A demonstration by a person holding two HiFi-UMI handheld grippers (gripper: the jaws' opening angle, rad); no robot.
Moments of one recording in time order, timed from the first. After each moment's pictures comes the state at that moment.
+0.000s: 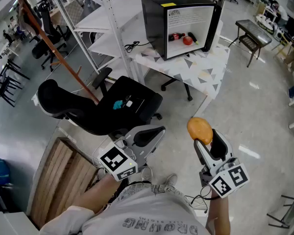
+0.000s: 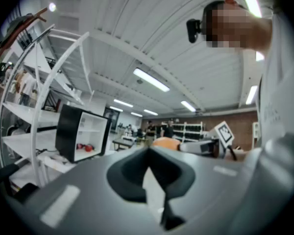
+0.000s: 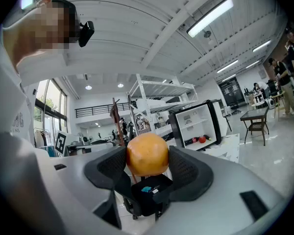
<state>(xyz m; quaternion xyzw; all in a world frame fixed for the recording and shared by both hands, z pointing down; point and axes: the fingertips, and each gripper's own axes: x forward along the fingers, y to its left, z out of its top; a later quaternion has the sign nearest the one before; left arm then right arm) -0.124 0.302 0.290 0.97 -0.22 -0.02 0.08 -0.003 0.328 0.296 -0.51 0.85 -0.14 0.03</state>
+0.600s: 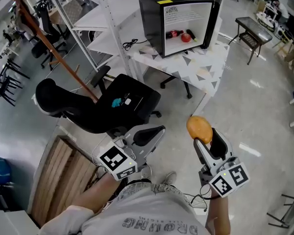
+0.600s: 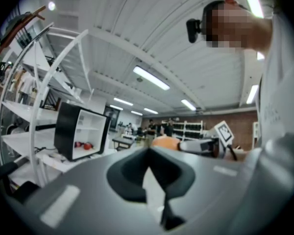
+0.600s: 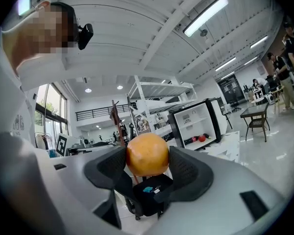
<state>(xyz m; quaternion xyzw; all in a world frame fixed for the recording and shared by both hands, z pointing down) -0.104 0.306 0.297 0.97 -0.22 -0.01 0.08 0.016 0.330 0.301 -0.50 0.85 -0.15 0.04</state>
